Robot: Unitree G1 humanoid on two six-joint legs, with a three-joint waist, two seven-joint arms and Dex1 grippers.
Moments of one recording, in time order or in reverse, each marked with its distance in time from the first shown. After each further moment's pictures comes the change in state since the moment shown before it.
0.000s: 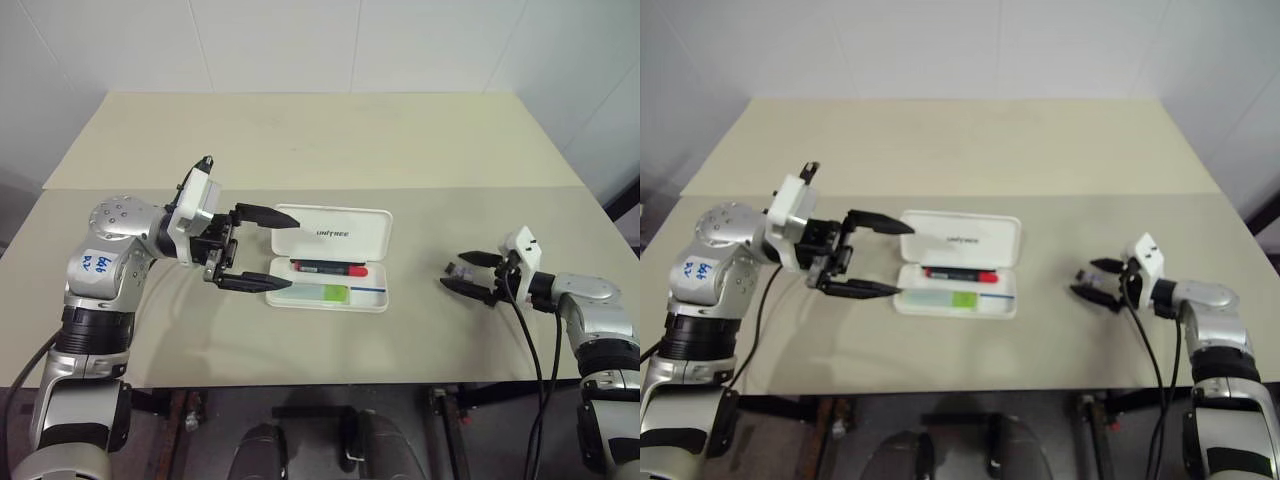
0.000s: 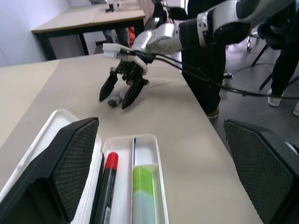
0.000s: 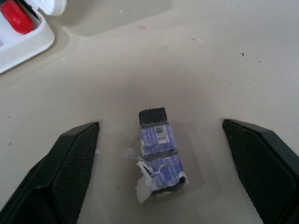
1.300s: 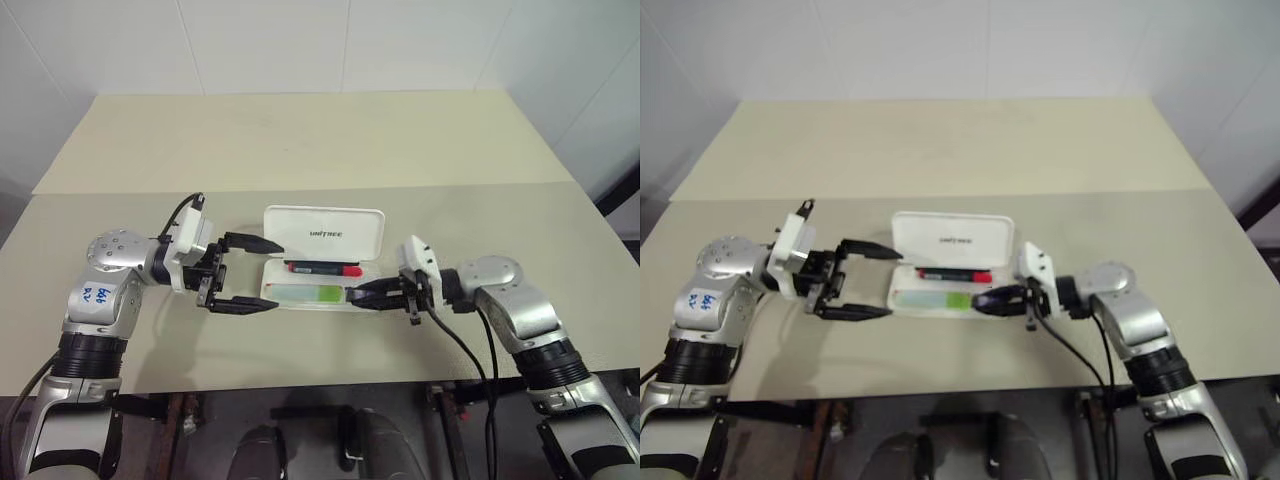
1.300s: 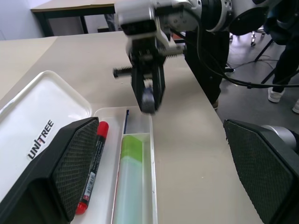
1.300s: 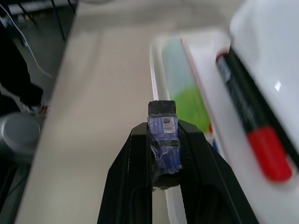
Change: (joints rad) left arm 0.148 0.007 0.002 0.048 0.026 -0.133 0.004; right arm 0.053 0.146 0.321 -0.709 0.031 0.327 0.106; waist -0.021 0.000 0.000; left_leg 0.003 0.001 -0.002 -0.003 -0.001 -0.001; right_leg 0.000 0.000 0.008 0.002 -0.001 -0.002
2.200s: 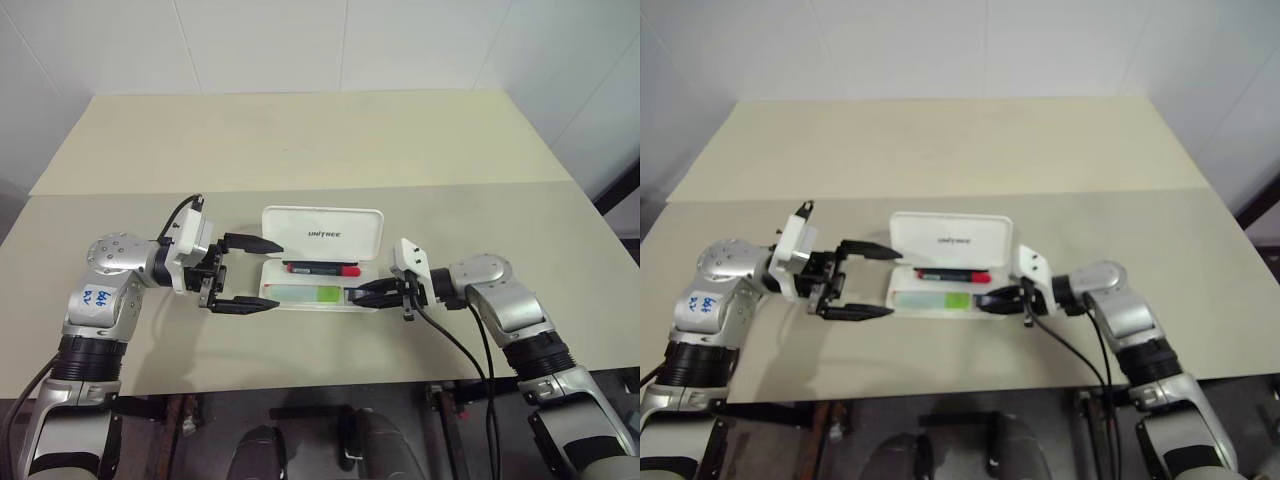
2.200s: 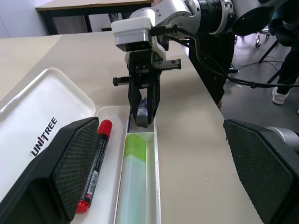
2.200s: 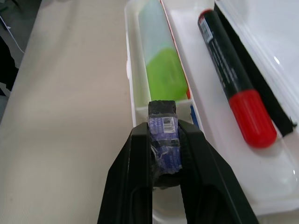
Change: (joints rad) left arm 0.007 0.000 0.000 -0.006 0.000 -0.002 0.020; right arm -0.050 0.026 -0.001 0.128 -0.066 -0.067 0.002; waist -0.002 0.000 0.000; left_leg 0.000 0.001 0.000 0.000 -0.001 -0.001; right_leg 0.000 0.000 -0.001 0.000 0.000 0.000
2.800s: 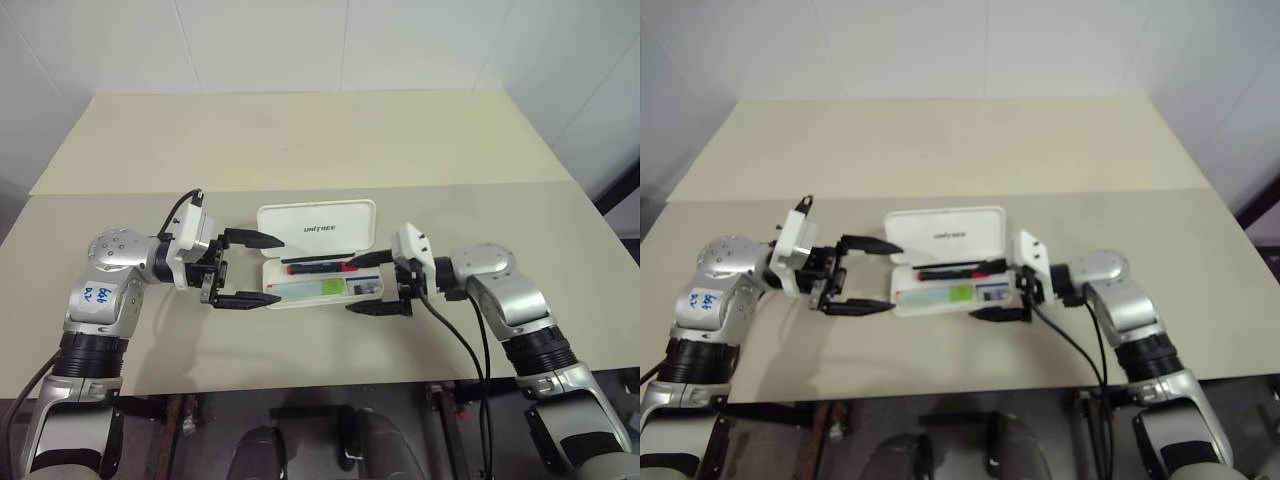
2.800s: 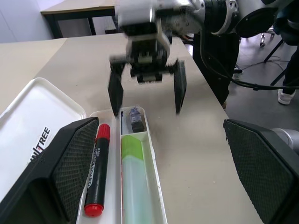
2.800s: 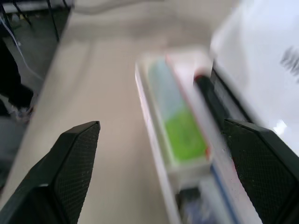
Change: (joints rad) left arm -0.018 -0.004 -0.001 0.006 0.001 -0.005 0.020; right arm -0.024 0.017 -0.064 -0.149 0.121 0.038 0.003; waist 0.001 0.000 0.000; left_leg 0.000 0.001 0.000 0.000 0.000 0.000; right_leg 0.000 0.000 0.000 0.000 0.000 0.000
